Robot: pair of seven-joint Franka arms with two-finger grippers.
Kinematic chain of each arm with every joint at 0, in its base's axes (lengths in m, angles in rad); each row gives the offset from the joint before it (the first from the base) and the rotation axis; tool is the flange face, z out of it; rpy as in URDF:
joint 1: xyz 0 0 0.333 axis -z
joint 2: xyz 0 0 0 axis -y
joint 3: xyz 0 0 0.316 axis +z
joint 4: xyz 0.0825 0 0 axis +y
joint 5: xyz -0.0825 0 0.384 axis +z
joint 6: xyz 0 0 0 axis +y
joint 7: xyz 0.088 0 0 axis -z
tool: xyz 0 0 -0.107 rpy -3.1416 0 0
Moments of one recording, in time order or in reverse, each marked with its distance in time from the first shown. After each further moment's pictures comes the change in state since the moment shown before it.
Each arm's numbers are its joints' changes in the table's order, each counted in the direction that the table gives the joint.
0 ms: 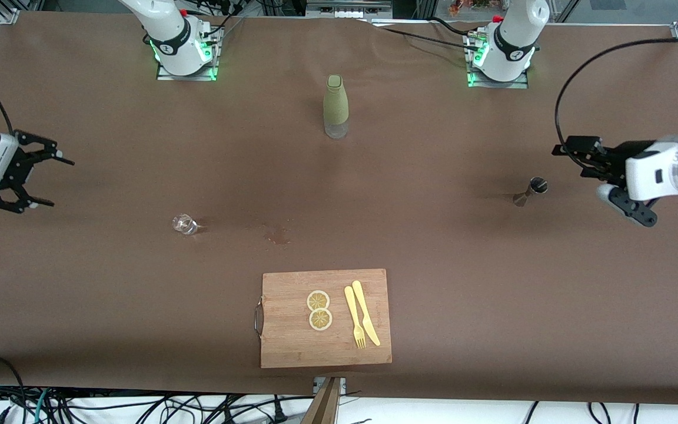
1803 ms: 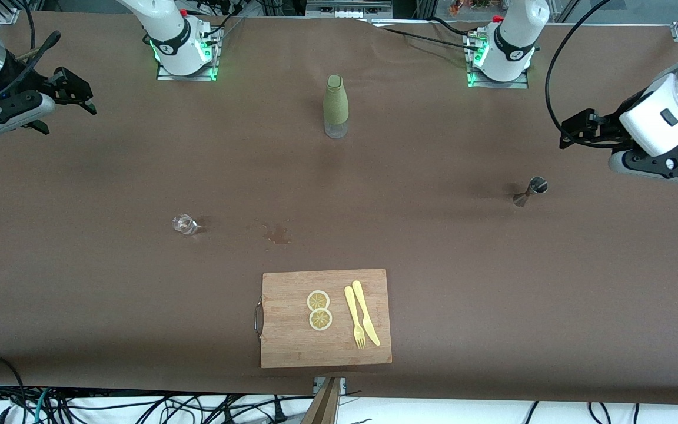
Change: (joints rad) left arm 0.014 0.084 -0.153 -0.153 0.218 -0.070 -0.424; right arm -0.111 0.252 0.126 0.107 -0.301 0.105 0.863
